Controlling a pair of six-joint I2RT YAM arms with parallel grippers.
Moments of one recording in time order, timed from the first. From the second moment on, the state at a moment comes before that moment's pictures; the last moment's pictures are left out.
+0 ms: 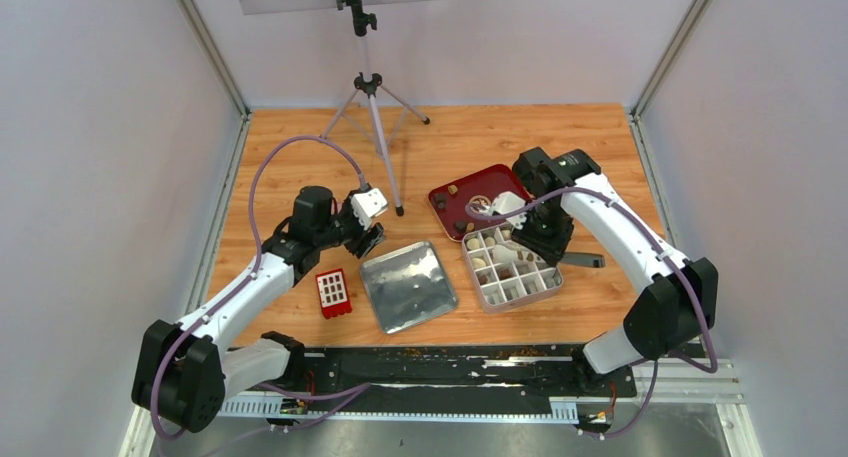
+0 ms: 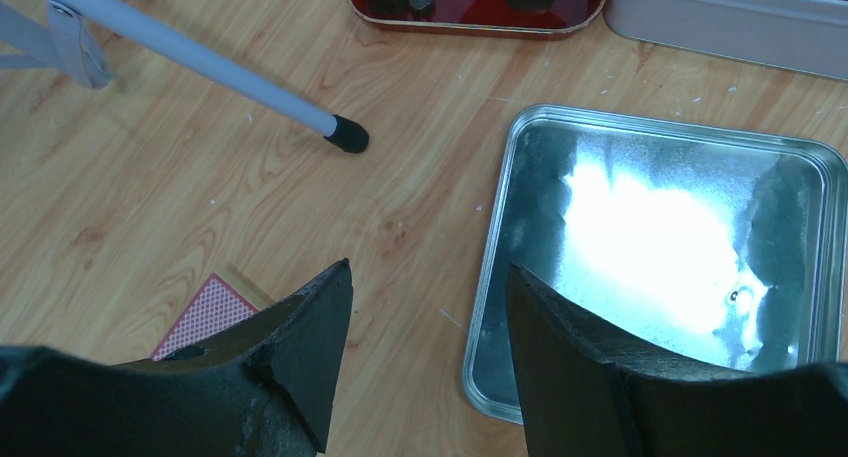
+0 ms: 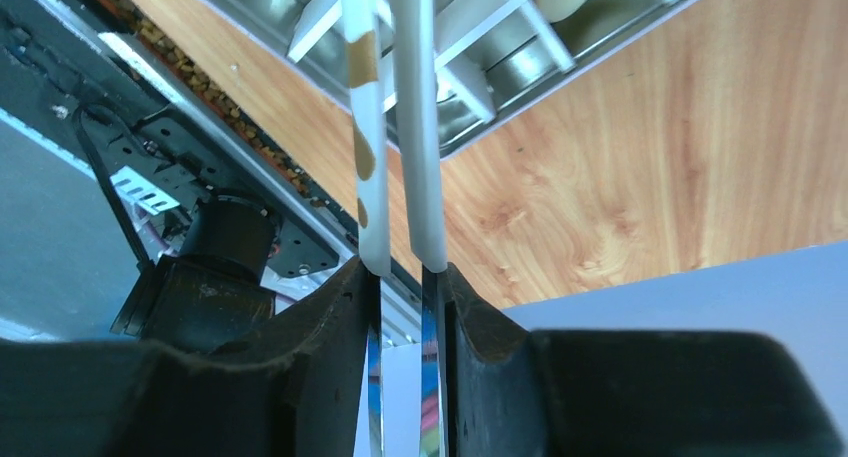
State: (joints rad) left arm -0.38 1.10 0.64 -0.11 0.44 0.43; right arm 0.46 1.49 1.38 -1.48 -0.01 -0.67
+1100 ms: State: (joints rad) left arm -0.36 1.00 0.60 -0.11 0.43 0.44; right arm 0.47 2.24 2.17 -1.27 0.13 -0.52
